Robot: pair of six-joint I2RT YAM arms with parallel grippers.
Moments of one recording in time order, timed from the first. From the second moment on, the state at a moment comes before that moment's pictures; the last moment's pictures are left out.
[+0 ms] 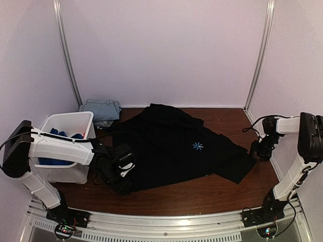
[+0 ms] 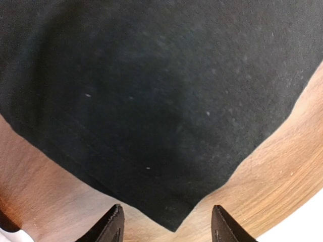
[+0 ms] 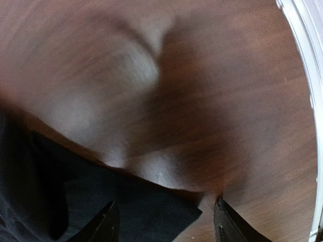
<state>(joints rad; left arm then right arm) -0.97 1.55 0.85 -0.73 0.00 -0.36 -0.22 1.65 0.94 -0.69 -0.09 0.29</state>
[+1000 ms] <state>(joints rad) -0.99 1.37 0.64 -0.55 0.04 -1.10 -0.20 1.49 0.79 -0.62 -0.37 0.32</state>
